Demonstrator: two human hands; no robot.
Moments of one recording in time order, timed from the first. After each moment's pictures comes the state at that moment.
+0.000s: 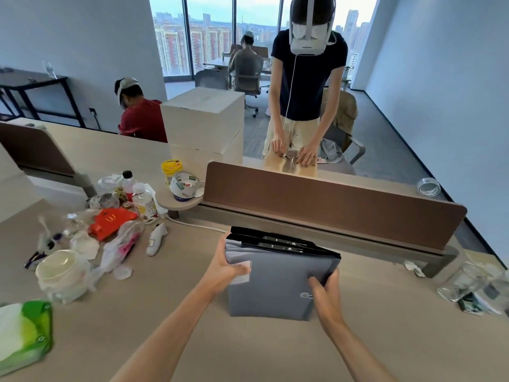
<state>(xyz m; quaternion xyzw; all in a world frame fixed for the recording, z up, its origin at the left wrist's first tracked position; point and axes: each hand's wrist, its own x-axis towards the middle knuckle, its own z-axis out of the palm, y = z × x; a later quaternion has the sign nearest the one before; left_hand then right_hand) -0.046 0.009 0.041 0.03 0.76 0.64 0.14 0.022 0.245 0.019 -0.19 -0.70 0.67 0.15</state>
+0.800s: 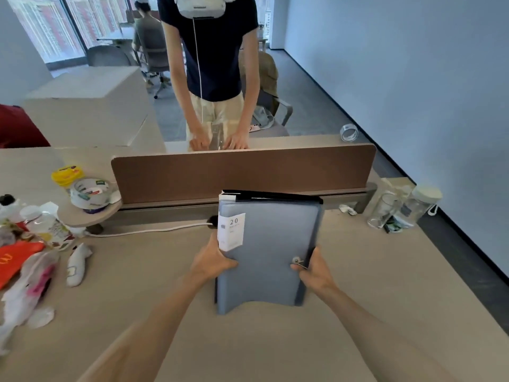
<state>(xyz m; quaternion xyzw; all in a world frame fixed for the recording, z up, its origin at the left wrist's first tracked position) -0.080 0.117 0.005 0.14 0.88 0.40 0.22 0.059 0.350 -0.010 -0.31 -0.82 0.48 0.03</state>
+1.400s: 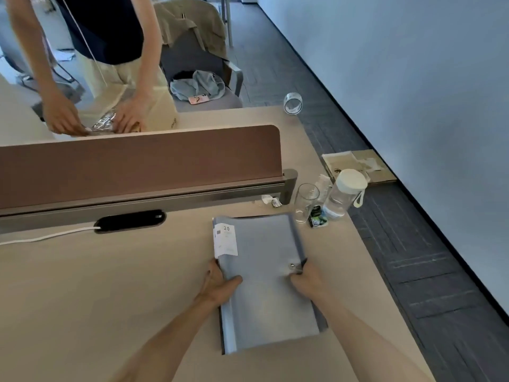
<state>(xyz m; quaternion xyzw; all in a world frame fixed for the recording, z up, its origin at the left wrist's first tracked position) 0.023 0.419 -0.089 0.01 0.84 0.42 0.35 0.119 0.640 -0.118 -0.44 -0.78 0.43 -0.11</state>
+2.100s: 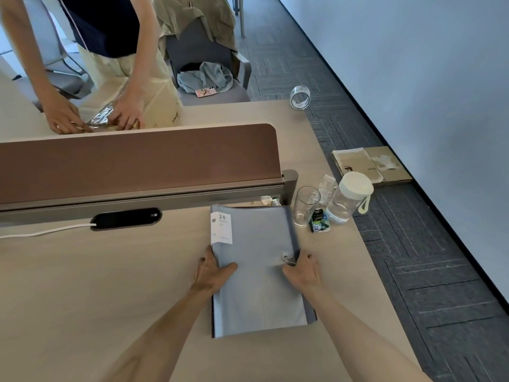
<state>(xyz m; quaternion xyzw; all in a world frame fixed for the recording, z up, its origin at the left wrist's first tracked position) -0.002 0.452 -0.084 -0.04 0.88 0.37 0.31 0.089 0.657 -0.103 -0.41 -0.83 0.36 -0.13</state>
